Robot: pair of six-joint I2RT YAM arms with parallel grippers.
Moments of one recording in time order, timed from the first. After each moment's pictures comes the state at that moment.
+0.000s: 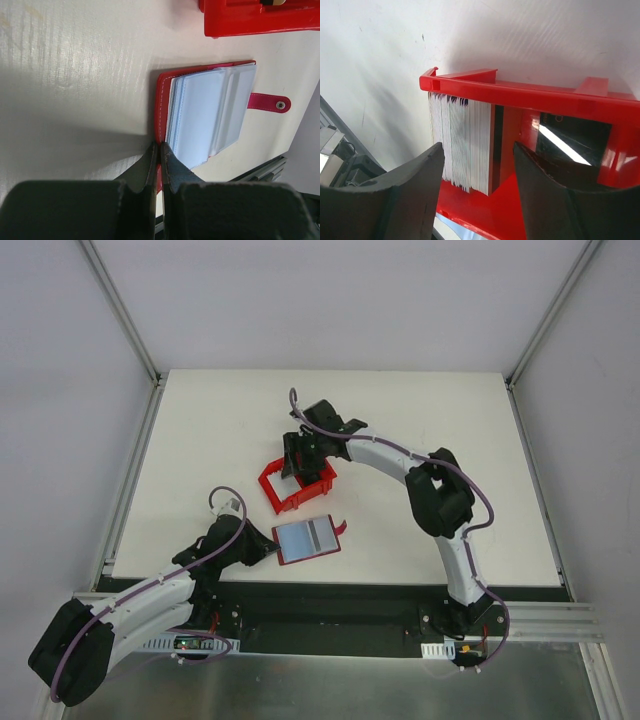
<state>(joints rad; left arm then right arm) -0.59 0.78 0.08 -0.02 0.07 -1.15 0.74 2.16 1.73 -0.47 -0.37 0.44</state>
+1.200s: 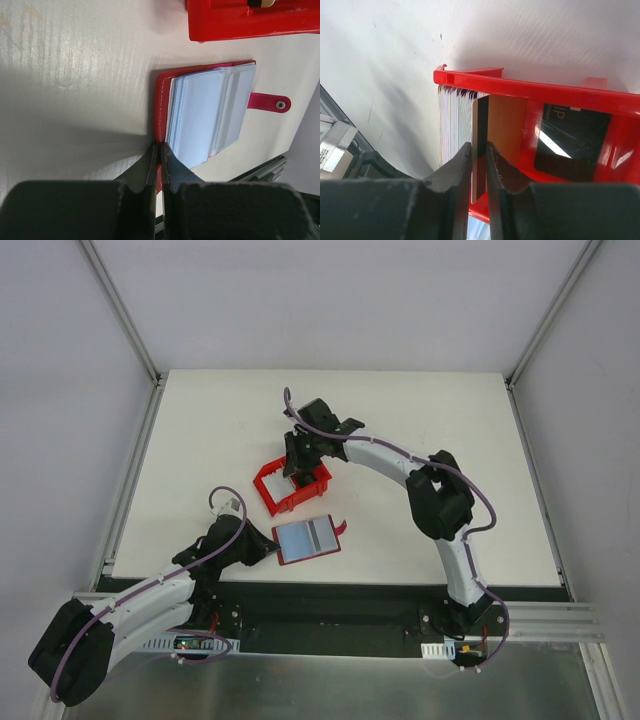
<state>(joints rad) -0.59 0.78 0.08 -0.01 0.08 -1.15 0.77 2.16 1.77 -0.48 -0.37 0.43</state>
